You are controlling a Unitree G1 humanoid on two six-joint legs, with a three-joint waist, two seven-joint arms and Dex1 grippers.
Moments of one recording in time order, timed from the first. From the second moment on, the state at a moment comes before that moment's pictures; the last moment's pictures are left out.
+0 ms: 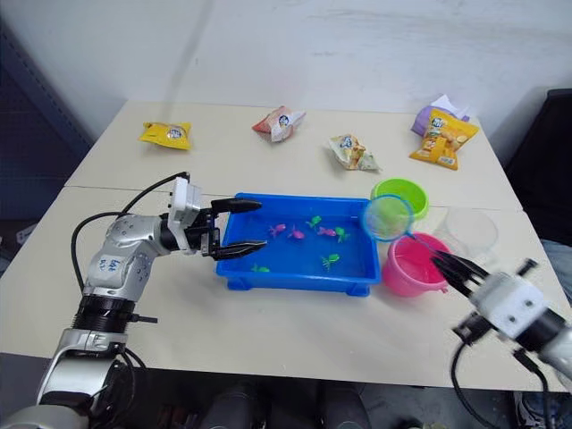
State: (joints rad) left arm -0.58 0.48 0.00 0.22 -0.43 0.16 -1.17; right arm 0.39 -1.02 -0.33 -0.48 0.48 -0.14 0.48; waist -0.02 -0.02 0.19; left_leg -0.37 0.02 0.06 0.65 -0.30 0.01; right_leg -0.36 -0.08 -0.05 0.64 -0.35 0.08
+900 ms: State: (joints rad) left arm -0.46 0.52 0.04 0.15 -0.42 0.12 -1.12; right arm -0.23 -0.96 0.15 -0.39 0.08 0.52 0.49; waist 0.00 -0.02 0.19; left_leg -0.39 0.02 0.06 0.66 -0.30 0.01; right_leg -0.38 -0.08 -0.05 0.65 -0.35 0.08
